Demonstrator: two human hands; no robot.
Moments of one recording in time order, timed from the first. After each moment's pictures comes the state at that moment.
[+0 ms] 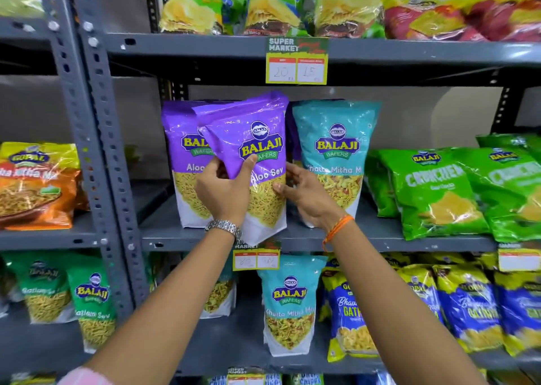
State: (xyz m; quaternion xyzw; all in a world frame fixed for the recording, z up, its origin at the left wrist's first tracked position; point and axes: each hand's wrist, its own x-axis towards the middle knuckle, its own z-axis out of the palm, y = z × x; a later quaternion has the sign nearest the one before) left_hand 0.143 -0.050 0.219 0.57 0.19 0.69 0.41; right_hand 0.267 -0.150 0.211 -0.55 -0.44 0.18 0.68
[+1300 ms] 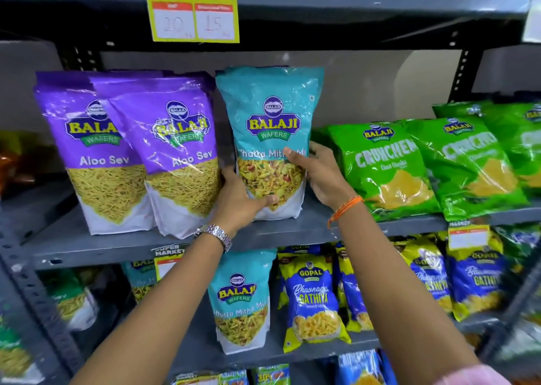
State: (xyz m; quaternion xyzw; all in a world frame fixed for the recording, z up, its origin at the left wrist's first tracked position) left_hand 0.260 -0.111 0.179 0.83 0.20 0.33 0.41; right_hand 0.397 -0.232 0.208 -0.54 -0.35 0.14 0.75
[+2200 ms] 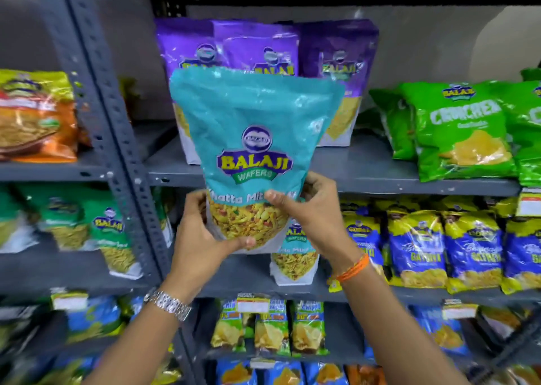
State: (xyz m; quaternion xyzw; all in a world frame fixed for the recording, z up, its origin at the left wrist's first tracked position) left_hand 0.014 -0.087 0.076 0.74 0.21 0.43 0.48; right_hand 0.166 -0.215 0.119 -0.48 -0.44 0.15 0.75
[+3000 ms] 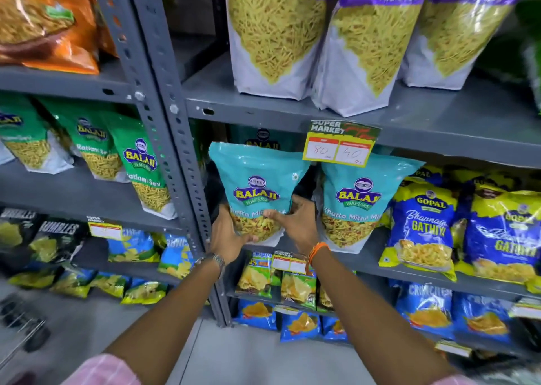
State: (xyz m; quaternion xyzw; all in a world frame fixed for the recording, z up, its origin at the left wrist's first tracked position) left_hand 0.028 0.043 -0.136 0.77 0.41 0.28 0.40; right_hand 0.178 -0.056 -0.103 -0.63 -0.33 0.24 0.66
